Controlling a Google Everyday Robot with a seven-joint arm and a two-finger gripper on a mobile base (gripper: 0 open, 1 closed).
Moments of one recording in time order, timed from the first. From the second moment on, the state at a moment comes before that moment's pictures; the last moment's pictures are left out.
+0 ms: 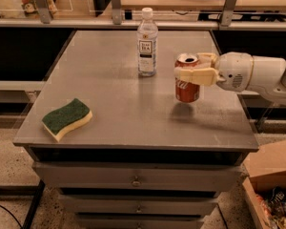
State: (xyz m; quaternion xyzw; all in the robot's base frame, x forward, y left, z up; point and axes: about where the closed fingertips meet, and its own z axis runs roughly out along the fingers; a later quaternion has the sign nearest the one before) arm 0.577 -0.118 0.924 -0.40 0.61 0.42 0.54
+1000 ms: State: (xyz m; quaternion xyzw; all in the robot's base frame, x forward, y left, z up) arm 0.578 -0.130 0.905 -0.39 0.59 0.42 0.57
